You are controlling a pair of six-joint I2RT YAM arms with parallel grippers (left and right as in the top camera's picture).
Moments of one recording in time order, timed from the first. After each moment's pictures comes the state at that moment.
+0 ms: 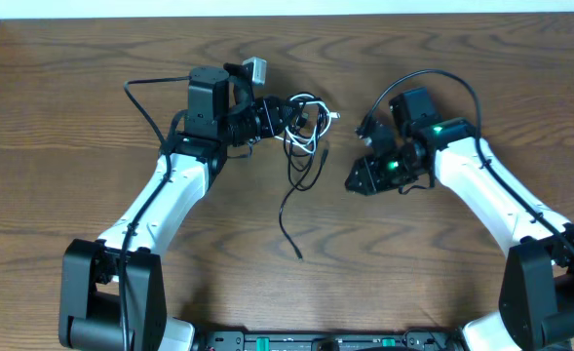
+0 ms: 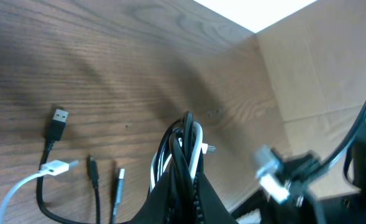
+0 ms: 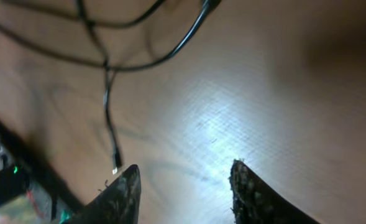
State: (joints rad) left arm -0.22 1.63 1.04 0.00 0.70 -0.55; right arm 0.30 1.69 1.17 -0.81 -0.52 0.07
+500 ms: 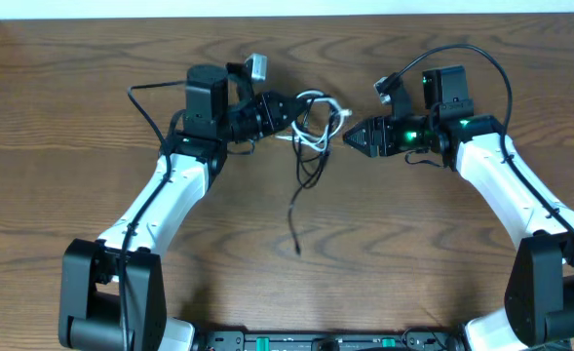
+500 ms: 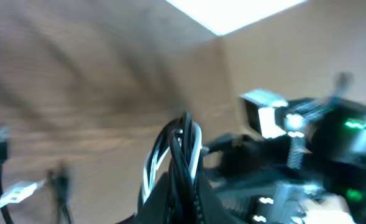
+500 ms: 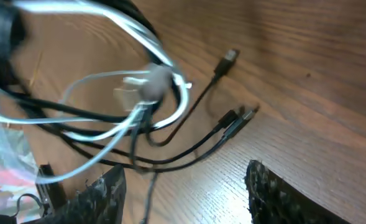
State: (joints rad) left arm -0.22 1.63 1.04 0.12 0.84 -0.77; right arm 0.19 1.69 1.17 -0.45 -0.74 0.13
